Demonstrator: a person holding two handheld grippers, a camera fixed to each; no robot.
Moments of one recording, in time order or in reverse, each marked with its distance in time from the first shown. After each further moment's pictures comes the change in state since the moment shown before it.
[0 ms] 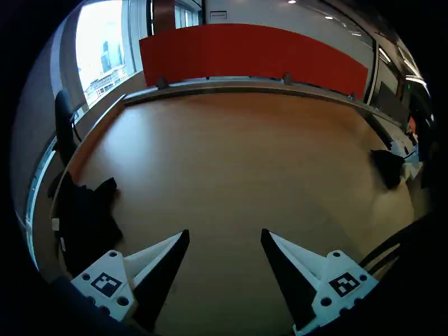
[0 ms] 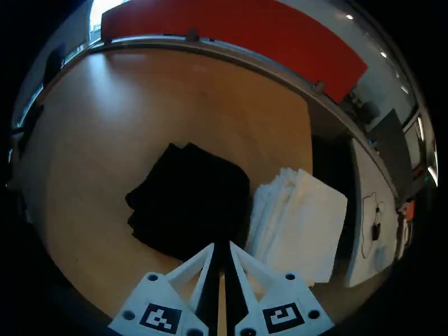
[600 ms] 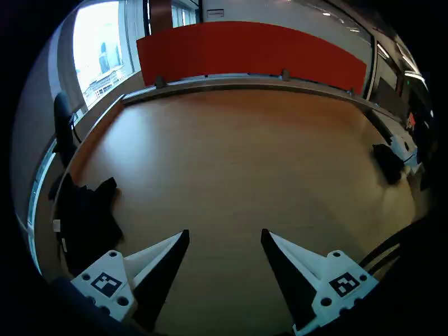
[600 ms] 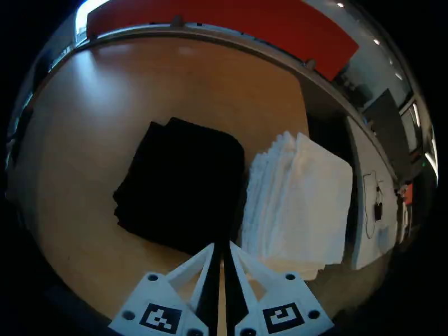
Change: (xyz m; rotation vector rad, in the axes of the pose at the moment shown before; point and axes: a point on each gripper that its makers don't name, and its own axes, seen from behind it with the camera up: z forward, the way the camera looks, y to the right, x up) left arm -0.005 0.002 0.000 0.004 -0.014 0.020; right arm -0.035 0.003 0.018 -0.037 -0.076 0.064
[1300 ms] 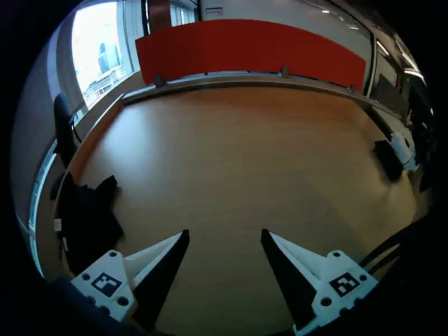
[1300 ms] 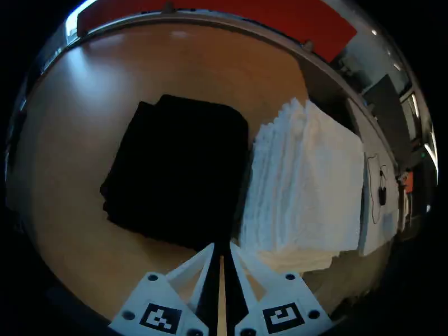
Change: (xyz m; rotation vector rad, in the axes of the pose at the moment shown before) left arm -0.005 0.002 -0.001 0.007 -0.011 0.012; right arm -0.026 -0.002 0.020 -0.008 -0.080 0.041
